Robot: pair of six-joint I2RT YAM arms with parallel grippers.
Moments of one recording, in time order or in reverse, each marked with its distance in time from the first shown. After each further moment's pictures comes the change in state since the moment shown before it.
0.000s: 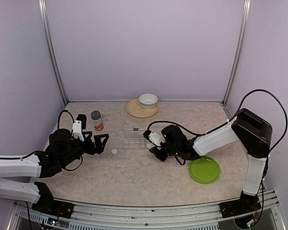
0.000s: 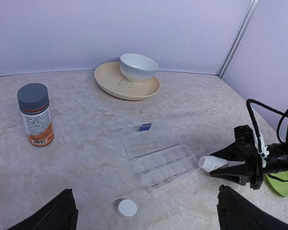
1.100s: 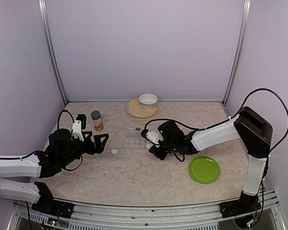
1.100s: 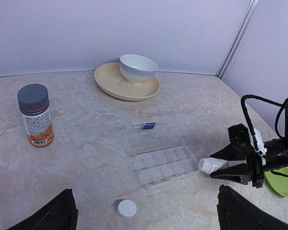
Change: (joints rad) left arm 0.000 -0.003 0.000 0.000 0.000 0.000; right arm 0.000 -0.005 0.104 -0.206 -0.023 0.000
